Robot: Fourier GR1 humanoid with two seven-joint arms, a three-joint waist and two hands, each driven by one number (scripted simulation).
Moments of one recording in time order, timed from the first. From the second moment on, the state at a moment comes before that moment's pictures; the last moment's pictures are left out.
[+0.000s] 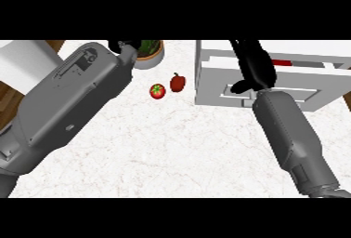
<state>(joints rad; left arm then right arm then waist) -1.19 0.36 -0.58 -0.96 0.85 0.83 0.04 -0.85 -0.15 -0.08 -0.64 1.28 -0.48 -0.14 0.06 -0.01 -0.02</state>
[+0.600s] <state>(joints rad) -1.13 0.43 -0.57 -1.09 0.82 0.83 0.10 -1.03 -0.19 -0.16 -0.35 1.29 -0.65 -0.14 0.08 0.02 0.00</state>
